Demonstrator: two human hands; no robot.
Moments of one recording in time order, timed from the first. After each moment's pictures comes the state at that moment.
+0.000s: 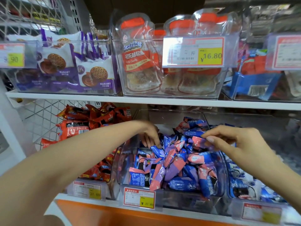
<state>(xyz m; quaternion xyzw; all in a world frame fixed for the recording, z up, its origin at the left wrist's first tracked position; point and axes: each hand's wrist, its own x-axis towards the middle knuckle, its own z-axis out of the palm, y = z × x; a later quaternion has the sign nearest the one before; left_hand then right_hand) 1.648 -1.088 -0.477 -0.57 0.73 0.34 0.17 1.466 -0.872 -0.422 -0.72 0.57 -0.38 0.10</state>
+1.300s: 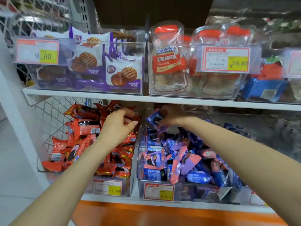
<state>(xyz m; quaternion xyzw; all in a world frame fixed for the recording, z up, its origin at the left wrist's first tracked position) 1.781 -0.990 -0.435 -0.53 0.73 0.17 -0.40 1.584 -1.025 -0.422 -0.71 0.66 -0.18 0.16</state>
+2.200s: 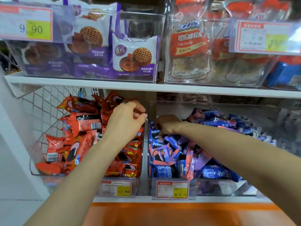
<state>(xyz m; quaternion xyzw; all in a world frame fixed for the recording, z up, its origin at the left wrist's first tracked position) 1.785 -0.994 -0.440 -0.49 0.76 0.16 -0.38 1.594 -1.080 -0.502 -0.76 0.64 0.06 0.04</state>
